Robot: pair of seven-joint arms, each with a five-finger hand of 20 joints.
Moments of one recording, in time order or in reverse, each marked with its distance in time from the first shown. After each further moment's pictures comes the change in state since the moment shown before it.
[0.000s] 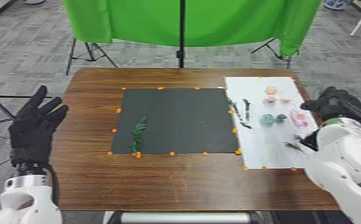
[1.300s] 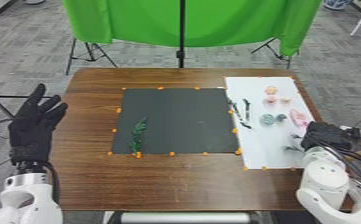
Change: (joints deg) left arm -0.8 -0.6 -0.1 0.0 -0.1 0.0 0.1; right arm -1.4 0.5 -10.0 7.6 -12.5 -6.8 -1.5
